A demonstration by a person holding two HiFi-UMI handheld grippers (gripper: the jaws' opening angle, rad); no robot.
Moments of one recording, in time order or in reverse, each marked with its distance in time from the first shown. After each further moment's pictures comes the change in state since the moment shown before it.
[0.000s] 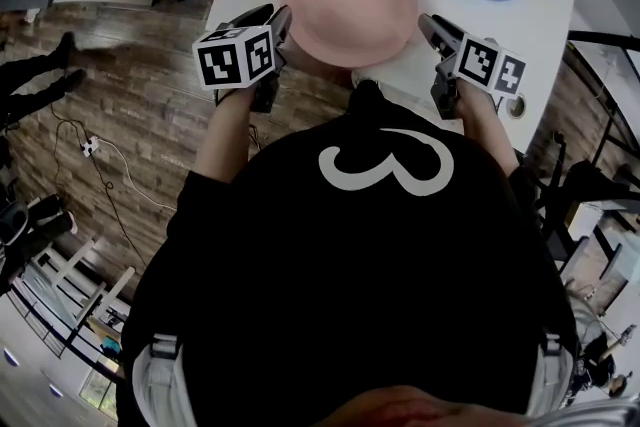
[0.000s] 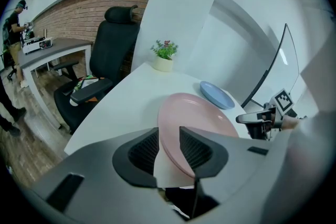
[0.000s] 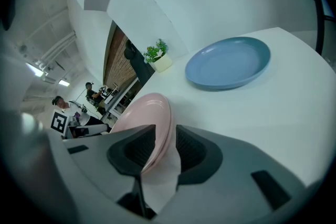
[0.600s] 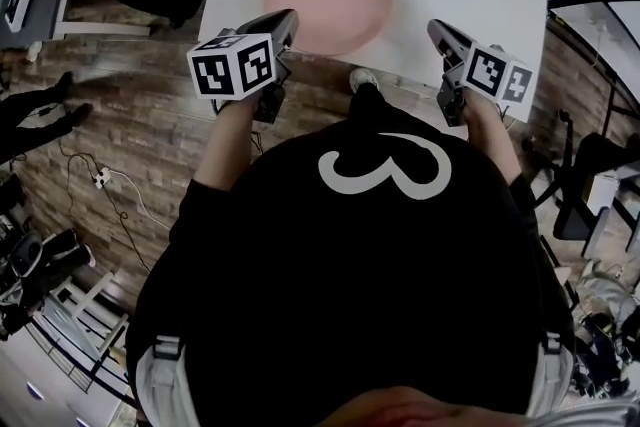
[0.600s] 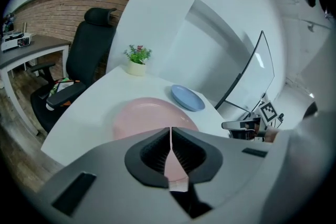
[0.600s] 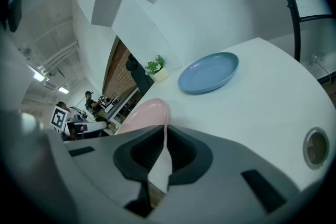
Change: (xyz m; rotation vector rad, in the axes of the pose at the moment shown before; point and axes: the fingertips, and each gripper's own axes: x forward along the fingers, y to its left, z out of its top) left arm -0.029 -0.068 0.006 0.060 -0.027 -0.216; right arm -0.064 0.003 -0.021 0.026 -0.127 -0.019
